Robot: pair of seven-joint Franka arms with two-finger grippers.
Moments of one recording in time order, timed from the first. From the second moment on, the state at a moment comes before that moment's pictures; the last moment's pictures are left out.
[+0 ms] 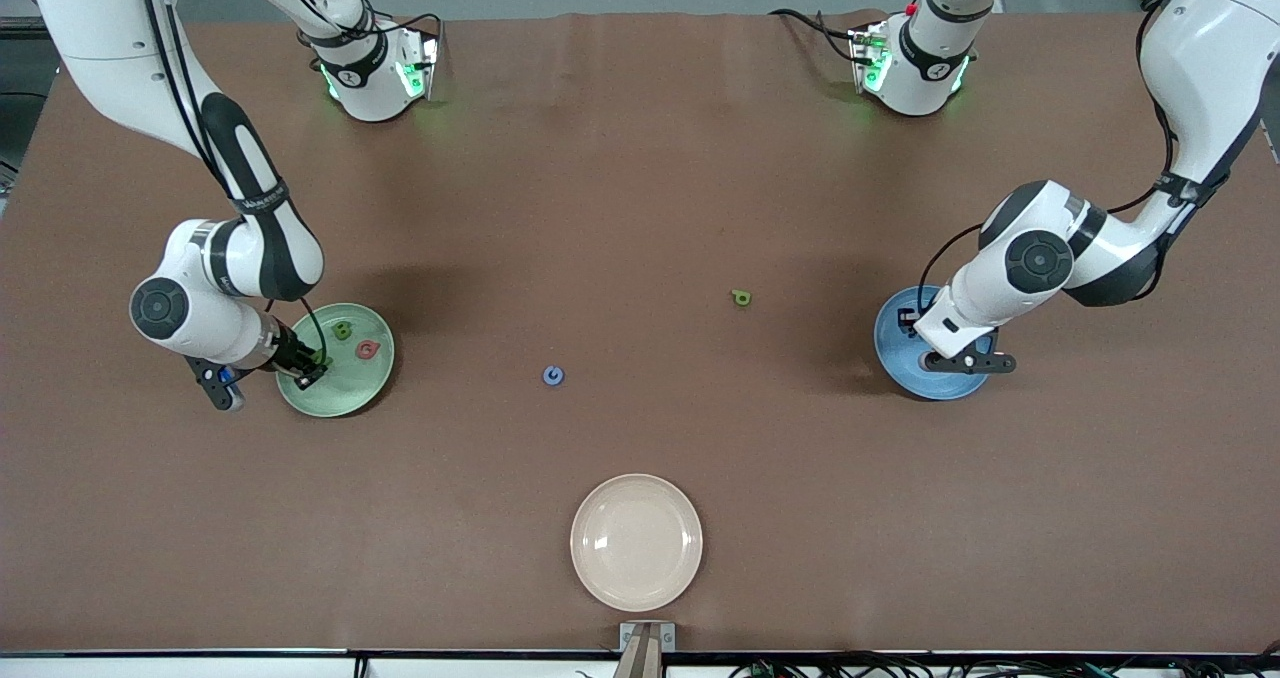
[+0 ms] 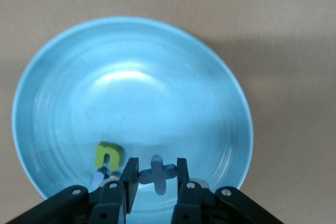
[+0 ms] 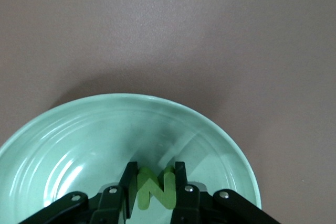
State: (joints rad) left arm 0.85 0.65 -1.03 -2.16 0.77 2.24 -0.61; right arm 0.04 0.50 -0.10 -2.06 0.04 2.46 0.82
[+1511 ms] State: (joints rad) left arm 0.87 0.67 -1.02 -2.21 0.83 2.30 -0.61; right arm 0.51 0.61 -0.07 -1.81 0.26 2.48 1.49
